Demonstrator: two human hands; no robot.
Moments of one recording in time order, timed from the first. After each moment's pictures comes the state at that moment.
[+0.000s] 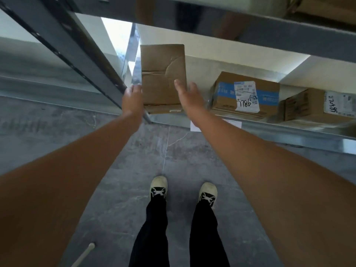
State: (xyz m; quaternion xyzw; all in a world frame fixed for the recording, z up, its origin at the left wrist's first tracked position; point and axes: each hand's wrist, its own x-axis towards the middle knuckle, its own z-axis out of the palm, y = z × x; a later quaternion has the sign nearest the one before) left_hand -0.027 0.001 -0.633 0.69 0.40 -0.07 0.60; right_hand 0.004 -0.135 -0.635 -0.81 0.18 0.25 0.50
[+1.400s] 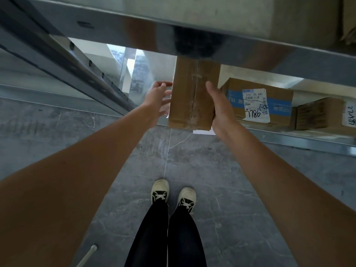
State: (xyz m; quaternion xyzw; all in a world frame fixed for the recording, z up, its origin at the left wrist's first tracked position) left_hand 0.033 -0.022 -0.648 0.60 0.36 -0.24 0.67; right_hand 0.033 -0.188 -0.669 -0.62 0.34 0.25 0.67
